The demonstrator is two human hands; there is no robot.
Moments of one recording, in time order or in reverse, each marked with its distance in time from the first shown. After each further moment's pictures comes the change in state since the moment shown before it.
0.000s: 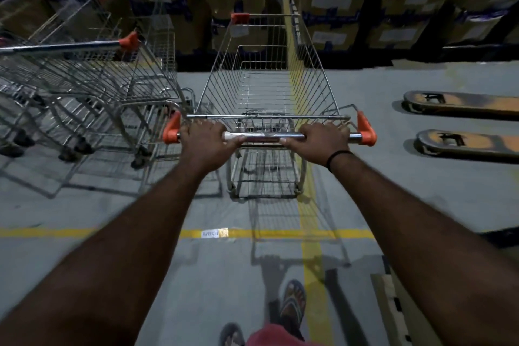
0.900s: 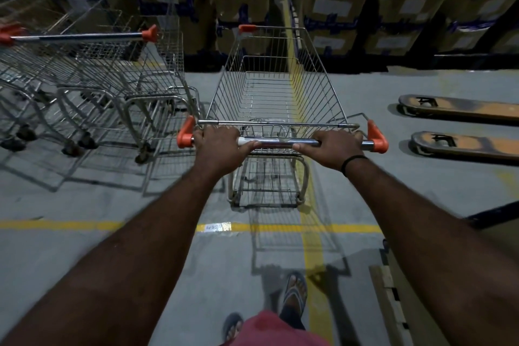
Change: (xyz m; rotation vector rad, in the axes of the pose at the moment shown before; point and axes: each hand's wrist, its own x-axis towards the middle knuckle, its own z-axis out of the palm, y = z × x) left_hand -0.069 -0.013 -0.008 -0.055 -0.004 0.018; right_hand -0.068 -0.018 0.002 -0.018 0.015 0.005
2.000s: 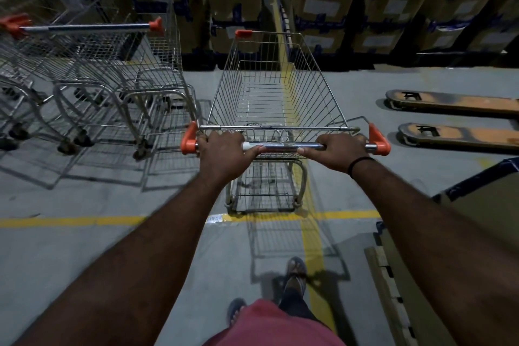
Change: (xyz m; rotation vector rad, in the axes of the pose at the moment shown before) left_hand -0.091 -0.012 -0.001 -0.008 0.020 0.049; right_hand -0.086 -0.016 0.013 -0.007 -0.013 -0.023
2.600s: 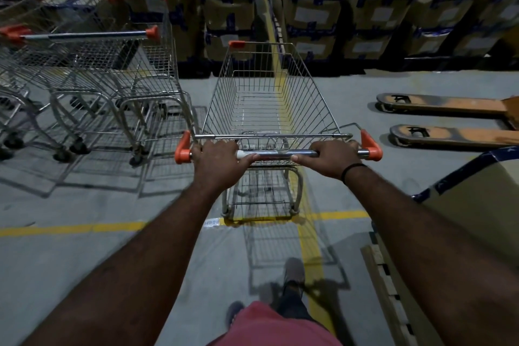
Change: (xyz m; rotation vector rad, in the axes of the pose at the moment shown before) left_hand -0.034 0.000 -0.001 0.004 0.005 0.007; right_hand -0.034 -0.005 0.006 -0.042 0.015 -0.006
